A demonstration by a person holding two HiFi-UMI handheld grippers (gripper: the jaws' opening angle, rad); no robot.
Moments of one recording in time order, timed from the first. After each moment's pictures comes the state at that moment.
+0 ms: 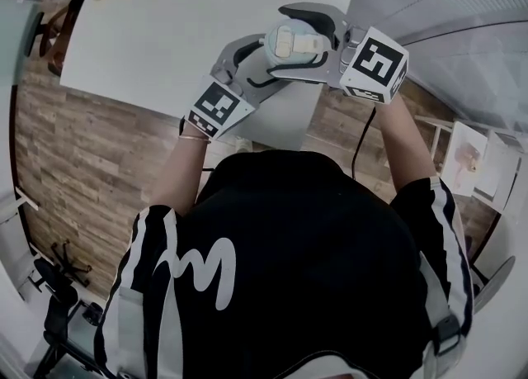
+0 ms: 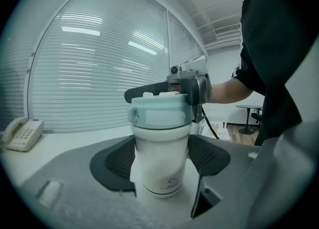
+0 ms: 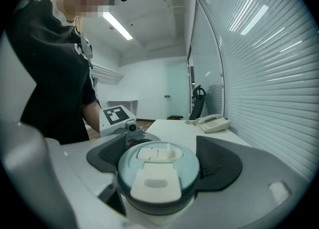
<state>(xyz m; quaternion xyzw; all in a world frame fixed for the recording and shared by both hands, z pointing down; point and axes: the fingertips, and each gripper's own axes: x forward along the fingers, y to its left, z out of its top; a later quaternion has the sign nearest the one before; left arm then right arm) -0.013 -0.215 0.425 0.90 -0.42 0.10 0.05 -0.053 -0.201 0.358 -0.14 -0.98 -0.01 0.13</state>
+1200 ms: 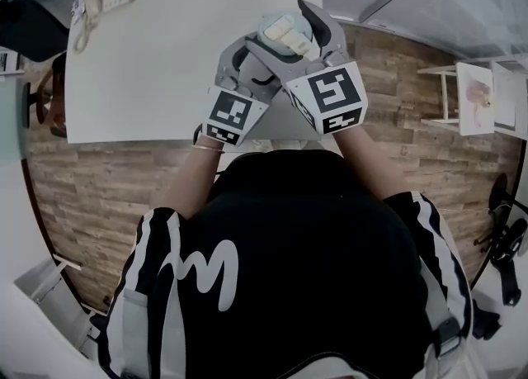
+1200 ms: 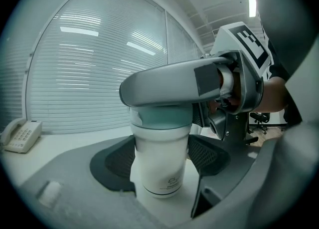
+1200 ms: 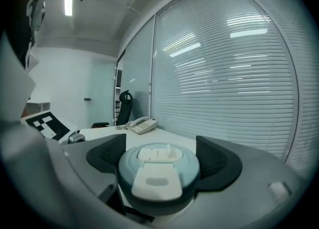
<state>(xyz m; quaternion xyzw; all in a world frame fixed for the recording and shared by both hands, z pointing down) -0.018 -0.214 0.425 0.90 -0.41 0.10 0.04 -0.044 -0.238 0.360 0.36 -0.92 0.03 0.11</state>
